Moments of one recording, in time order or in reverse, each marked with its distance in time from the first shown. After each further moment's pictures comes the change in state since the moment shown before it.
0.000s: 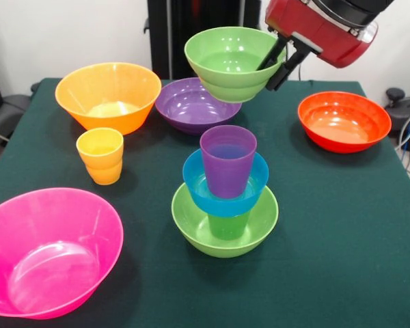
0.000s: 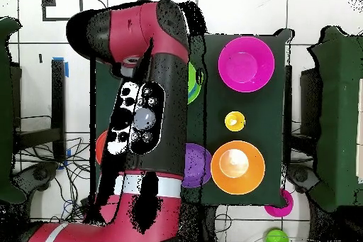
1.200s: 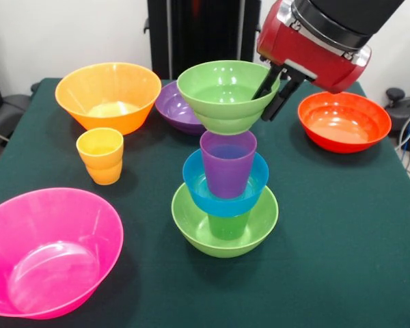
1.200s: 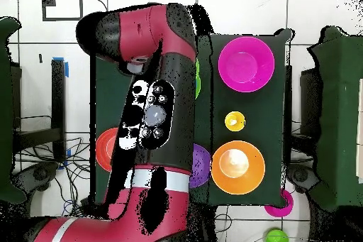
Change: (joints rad) arm -0.024 0.008 0.024 0.015 0.000 -0.143 0.000
